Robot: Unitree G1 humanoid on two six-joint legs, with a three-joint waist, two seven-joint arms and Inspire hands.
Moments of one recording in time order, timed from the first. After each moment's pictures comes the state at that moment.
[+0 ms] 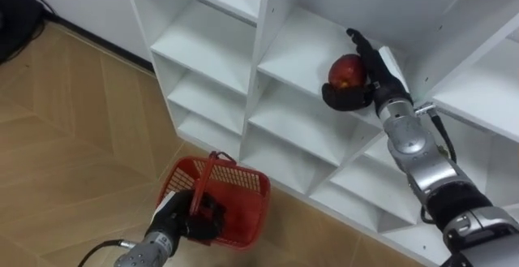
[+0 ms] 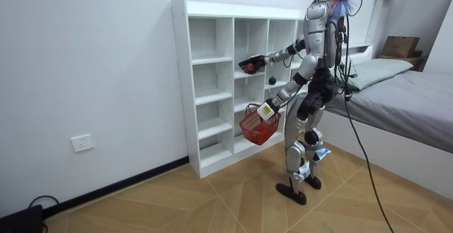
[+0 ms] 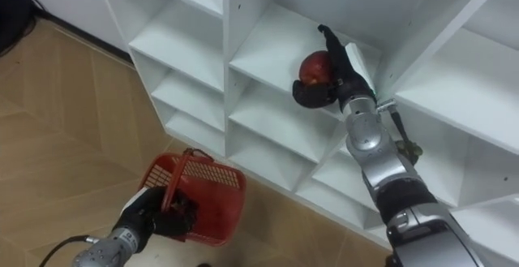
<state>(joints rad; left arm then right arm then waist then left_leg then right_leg) -0.04 0.22 -0.22 0.83 -0.14 -0.10 -0.10 -0.57 -0.33 0.28 0.93 -0.06 -0.24 -0.16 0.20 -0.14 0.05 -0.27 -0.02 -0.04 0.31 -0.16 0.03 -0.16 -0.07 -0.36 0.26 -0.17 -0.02</state>
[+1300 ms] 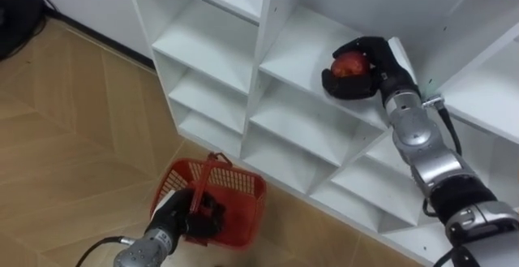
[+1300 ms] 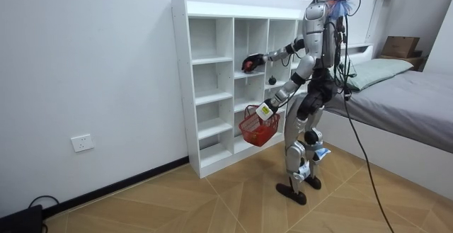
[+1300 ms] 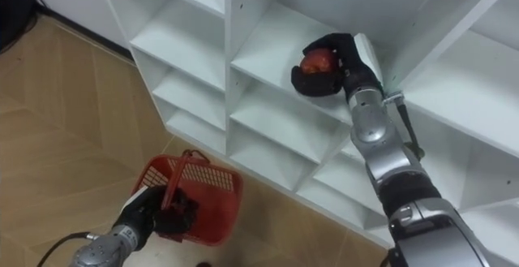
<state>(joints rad) -0.08 0.22 -0.22 0.84 -0.15 -0.09 -0.11 -0.54 -0.34 0.25 0.84 -0.13 -0.21 -0.19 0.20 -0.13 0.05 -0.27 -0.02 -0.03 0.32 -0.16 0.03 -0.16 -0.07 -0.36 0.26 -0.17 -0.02</state>
